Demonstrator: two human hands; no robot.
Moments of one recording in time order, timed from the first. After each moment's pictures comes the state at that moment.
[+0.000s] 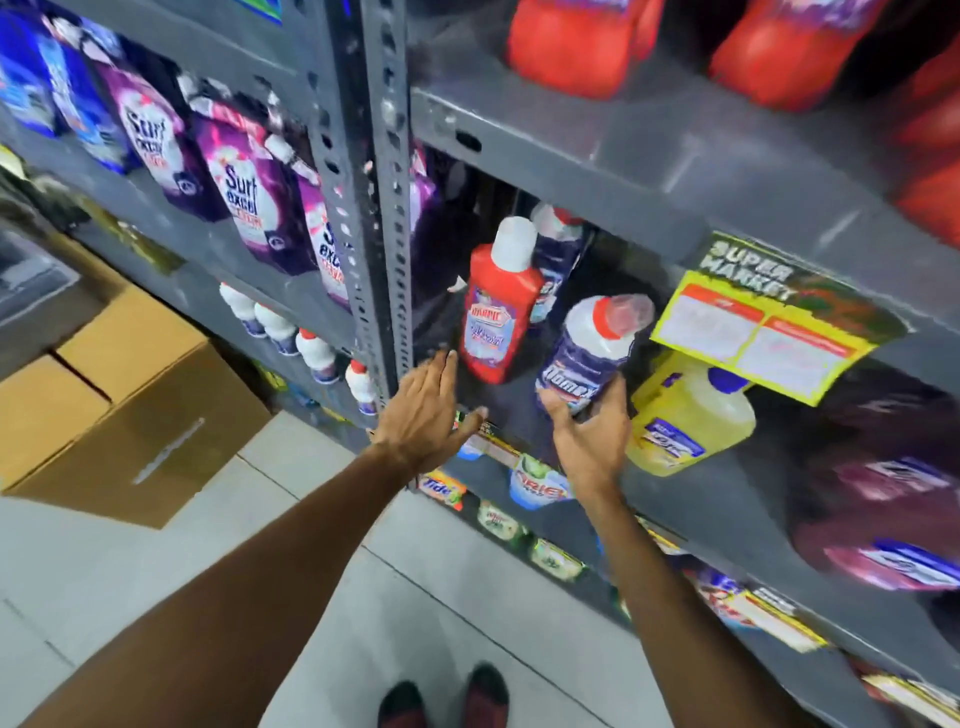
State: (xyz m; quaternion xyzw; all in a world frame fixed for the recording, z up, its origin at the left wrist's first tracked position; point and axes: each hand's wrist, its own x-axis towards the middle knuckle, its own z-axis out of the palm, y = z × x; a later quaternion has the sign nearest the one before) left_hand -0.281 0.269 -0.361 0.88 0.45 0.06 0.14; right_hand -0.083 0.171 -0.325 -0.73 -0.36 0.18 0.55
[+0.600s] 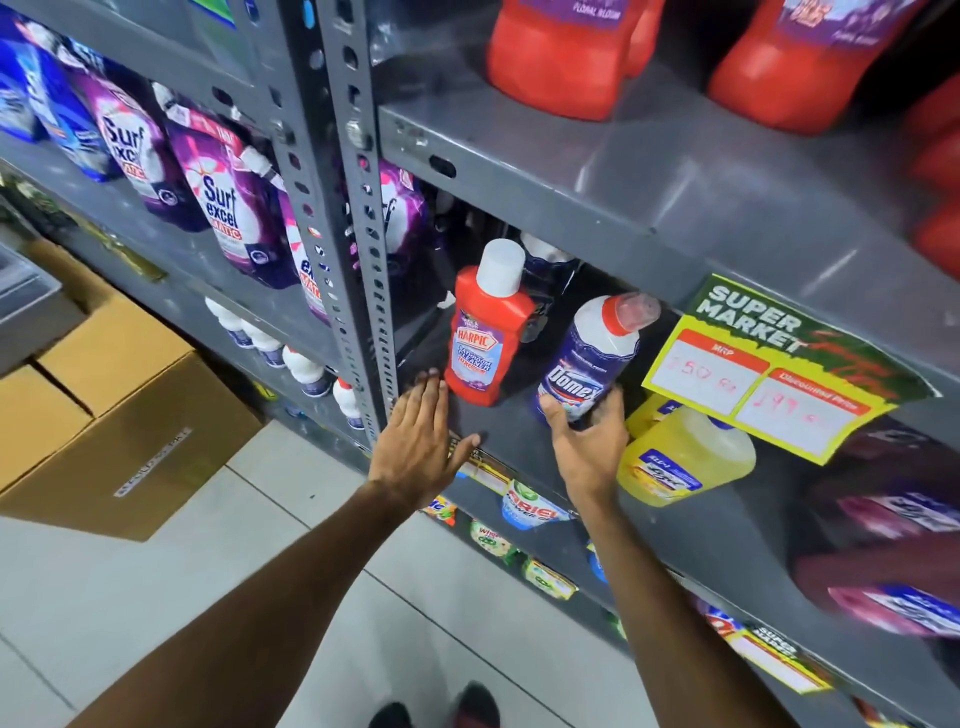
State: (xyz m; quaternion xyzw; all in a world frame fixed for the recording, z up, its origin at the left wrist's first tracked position) left_hand -0.266 0.265 -0.386 0.87 0.48 0.02 0.07; right_hand -0.052 0.200 -0.357 -0.72 -0.35 0.17 0.57
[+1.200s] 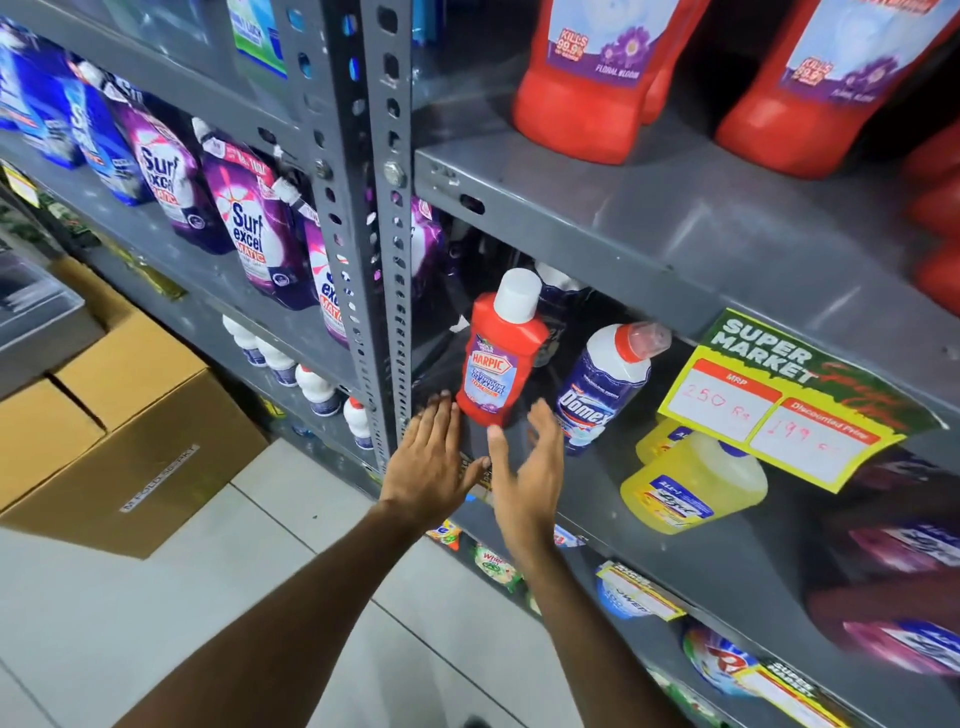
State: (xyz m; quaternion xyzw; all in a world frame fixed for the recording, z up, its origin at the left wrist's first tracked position) left_hand -0.266 0.267 -0.392 0.88 0.47 0.03 0.07; right_hand -0.143 0.202 -0.347 -0.70 -0.39 0.23 0.55
